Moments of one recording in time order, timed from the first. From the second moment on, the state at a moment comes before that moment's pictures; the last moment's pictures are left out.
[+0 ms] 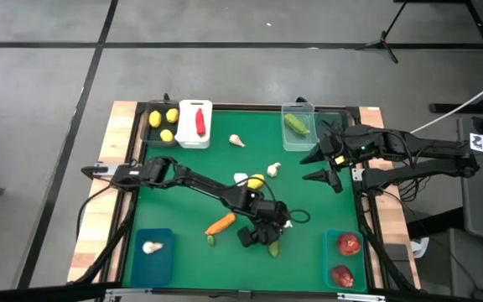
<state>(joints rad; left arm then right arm) -0.23 2.33 1.86 -0.46 0.26 0.77 -0.01 0.85 0.98 -0.61 -0.20 0.23</state>
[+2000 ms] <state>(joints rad) 0.06 1.87 1.86 0.03 0.07 0.20 -0.01 0.56 0.98 -0.46 0.02 -0.16</state>
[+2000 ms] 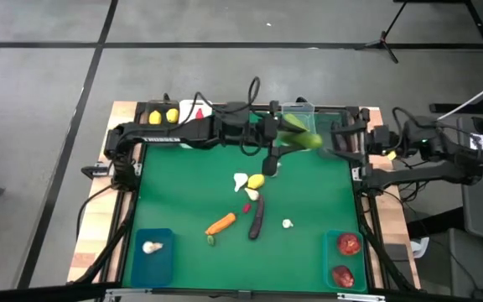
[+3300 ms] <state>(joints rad) 0.11 1.98 1.86 0.27 0.12 0.13 -0.01 0.76 0.98 -0.07 0.07 -0.32</state>
